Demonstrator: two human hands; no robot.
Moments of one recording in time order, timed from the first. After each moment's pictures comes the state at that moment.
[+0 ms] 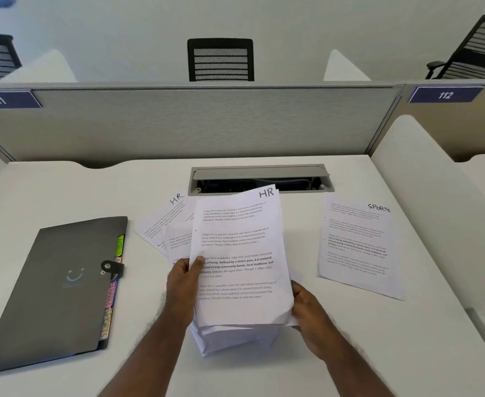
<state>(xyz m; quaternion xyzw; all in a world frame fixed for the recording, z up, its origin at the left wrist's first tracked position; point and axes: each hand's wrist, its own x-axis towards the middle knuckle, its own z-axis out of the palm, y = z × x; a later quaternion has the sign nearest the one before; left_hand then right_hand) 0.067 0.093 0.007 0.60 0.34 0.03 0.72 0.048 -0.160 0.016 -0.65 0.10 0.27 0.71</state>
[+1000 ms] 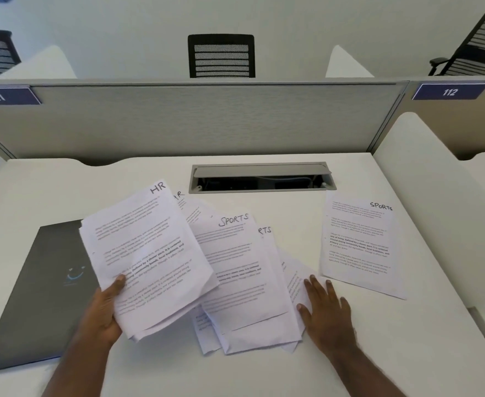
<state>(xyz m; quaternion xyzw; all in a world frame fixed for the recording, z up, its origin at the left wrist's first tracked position) 0.014 0.234 -0.014 0.43 0.36 0.05 0.83 0.047 -0.209 -0.052 -0.99 -0.03 0.11 0.06</state>
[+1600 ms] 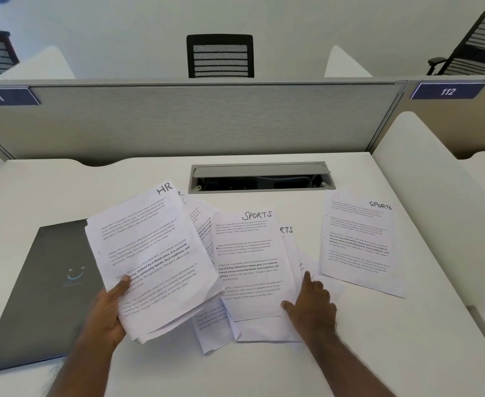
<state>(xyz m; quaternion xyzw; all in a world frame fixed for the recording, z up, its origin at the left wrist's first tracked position) 0.013 0.227 -0.014 0.44 0.37 0.05 0.82 0.062 -0.159 -0.024 -0.98 0.11 0.16 0.08</state>
